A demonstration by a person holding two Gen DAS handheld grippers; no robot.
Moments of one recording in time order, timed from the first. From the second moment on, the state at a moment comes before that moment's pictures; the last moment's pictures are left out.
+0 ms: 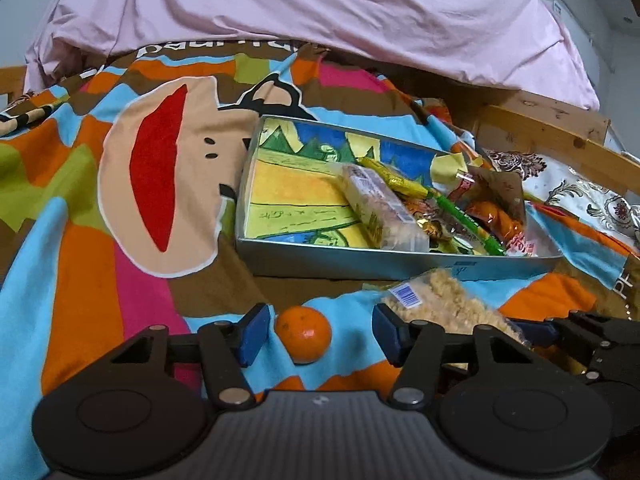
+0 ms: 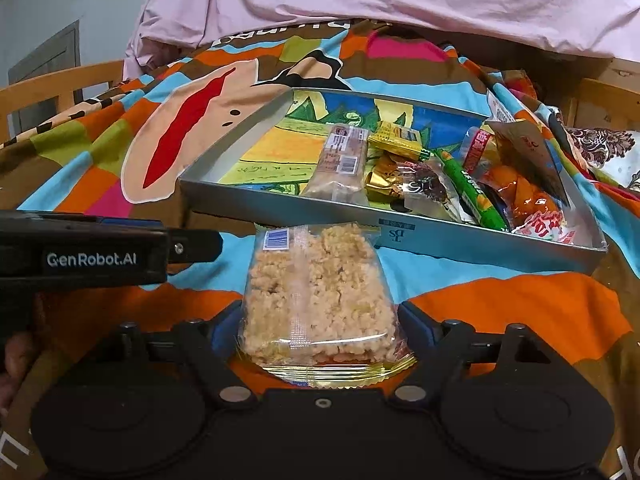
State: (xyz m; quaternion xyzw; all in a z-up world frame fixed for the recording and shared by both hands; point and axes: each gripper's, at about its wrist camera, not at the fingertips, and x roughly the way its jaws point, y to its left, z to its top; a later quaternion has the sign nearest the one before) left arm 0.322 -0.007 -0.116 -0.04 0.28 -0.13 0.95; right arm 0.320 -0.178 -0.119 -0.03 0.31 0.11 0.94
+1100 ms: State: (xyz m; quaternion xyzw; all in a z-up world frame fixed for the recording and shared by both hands) left arm 0.336 -0.014 -0.119 0.01 0.34 -0.12 0.93; right arm 0.307 -0.195 -0.108 0.01 0.33 0.10 0.94
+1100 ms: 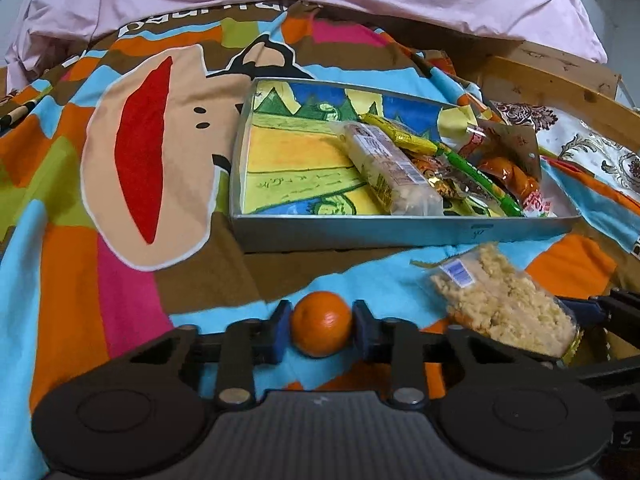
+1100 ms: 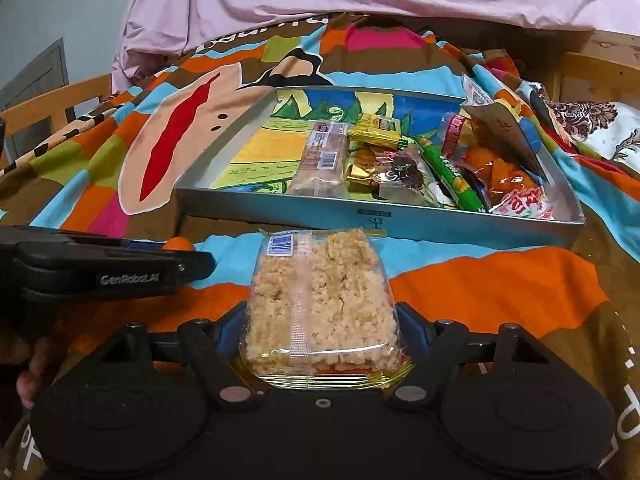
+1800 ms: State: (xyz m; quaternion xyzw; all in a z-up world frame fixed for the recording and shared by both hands) left arm 0.263 -0.030 -0.088 -0.01 0.35 -0.10 0.93; right arm 0.247 -0.213 -0.071 0.01 0.31 0.10 0.95
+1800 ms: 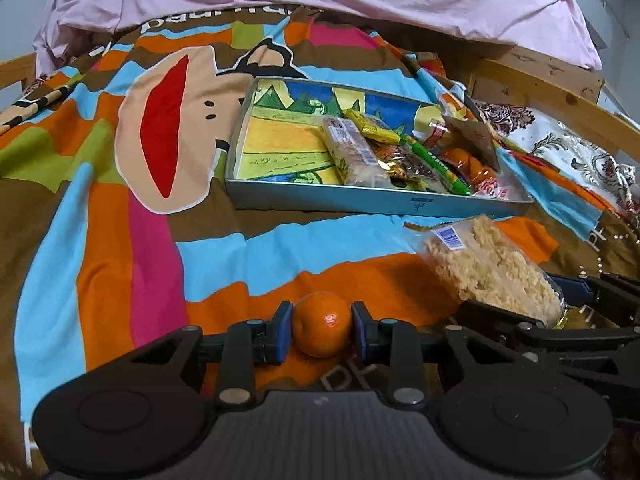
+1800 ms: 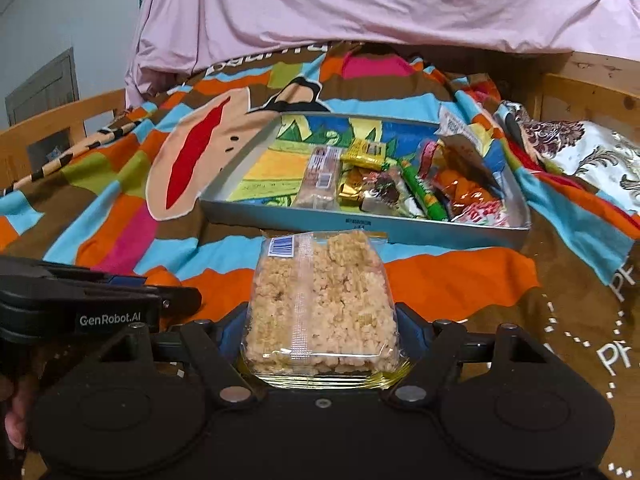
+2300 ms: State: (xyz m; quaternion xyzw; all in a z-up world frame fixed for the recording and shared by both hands) left arm 0.258 -0.048 -0.067 -0.05 0.32 -0.09 0.94; right arm 0.242 -0.237 -0.050 0.04 0.27 0.08 0.96
